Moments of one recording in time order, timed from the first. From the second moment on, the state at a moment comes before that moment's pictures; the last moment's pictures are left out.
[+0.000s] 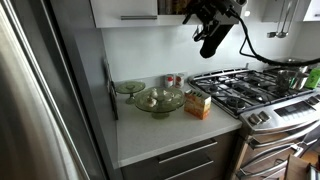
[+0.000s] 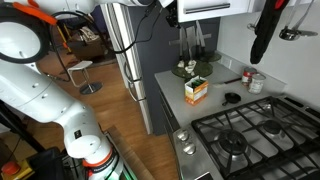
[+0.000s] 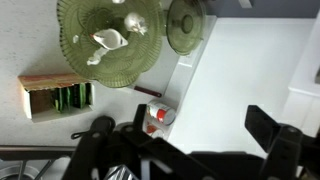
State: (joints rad) arm -0.13 -0.29 0.16 -1.85 0.06 2.33 1.50
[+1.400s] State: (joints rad) arm -0.08 -0.04 0.15 -1.50 -0.34 2.38 2.10
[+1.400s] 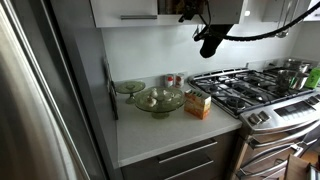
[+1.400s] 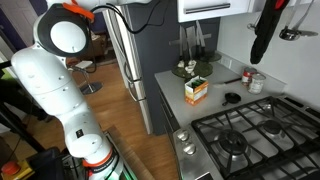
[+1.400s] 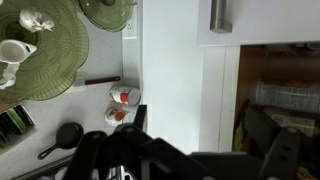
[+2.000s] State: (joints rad) arm -0.12 0.12 0.08 -1.32 -0.29 2.45 2.05
